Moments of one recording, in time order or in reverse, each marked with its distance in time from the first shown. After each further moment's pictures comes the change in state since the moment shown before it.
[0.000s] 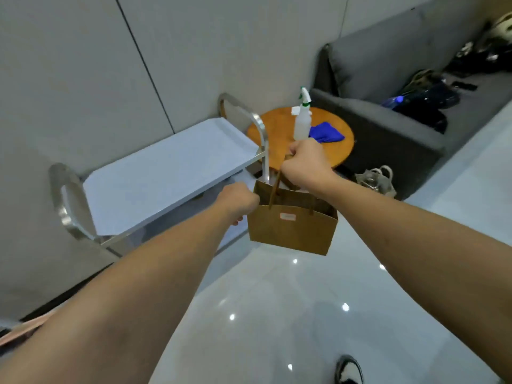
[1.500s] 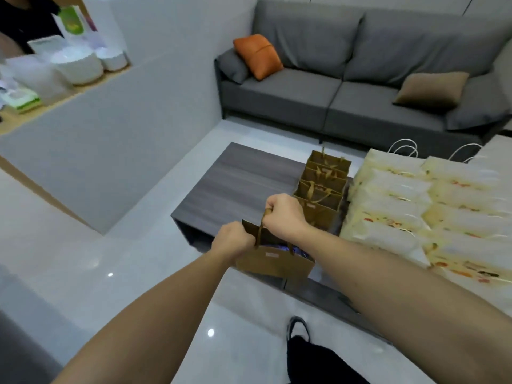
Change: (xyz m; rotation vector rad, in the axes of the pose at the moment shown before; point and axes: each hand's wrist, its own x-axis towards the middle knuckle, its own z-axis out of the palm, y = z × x) left_hand -0.262 0.581 0.633 0.957 -0.980 1.493; right_hand -0.325 0.478 -0.484 -0.016 1.376 1.422
